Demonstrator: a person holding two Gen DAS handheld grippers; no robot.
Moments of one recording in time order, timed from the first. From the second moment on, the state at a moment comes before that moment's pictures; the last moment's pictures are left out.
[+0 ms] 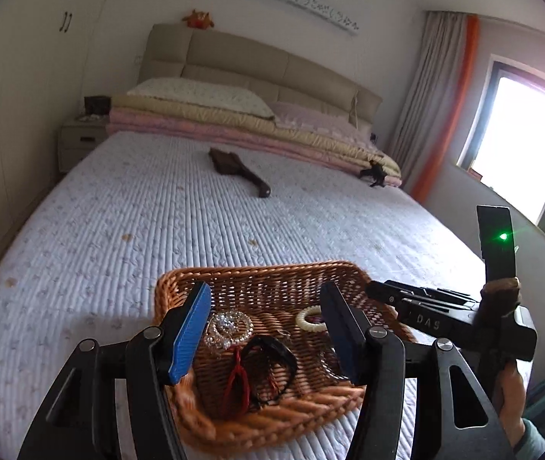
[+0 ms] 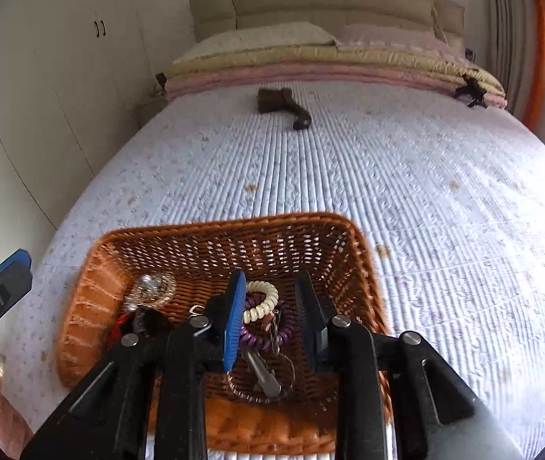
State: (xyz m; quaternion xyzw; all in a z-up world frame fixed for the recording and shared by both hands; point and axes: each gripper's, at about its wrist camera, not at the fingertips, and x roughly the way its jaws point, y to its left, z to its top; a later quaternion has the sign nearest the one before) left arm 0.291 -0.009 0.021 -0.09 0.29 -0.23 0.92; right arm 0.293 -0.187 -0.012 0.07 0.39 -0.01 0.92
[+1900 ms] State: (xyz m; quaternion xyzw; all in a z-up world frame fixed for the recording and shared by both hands) left arm 0.196 0.015 -0.098 0.01 0.41 -0.28 0.87; right arm -0.095 -0.052 -0.111 0.12 0.32 -0.05 0.94
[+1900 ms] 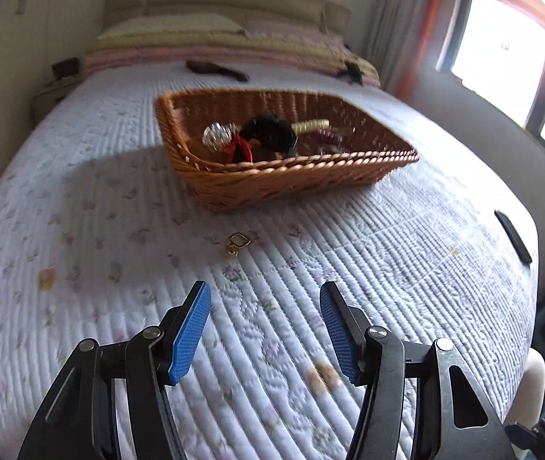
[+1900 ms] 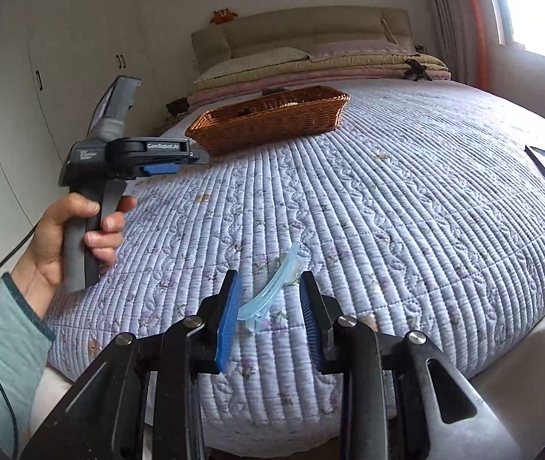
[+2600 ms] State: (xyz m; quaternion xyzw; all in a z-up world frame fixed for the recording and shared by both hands) left arm 0.241 -0.012 -0.120 -0.02 0.44 -0.24 0.86; right arm -0.080 -0.052 -0.132 0.12 0.33 -0.07 0.94
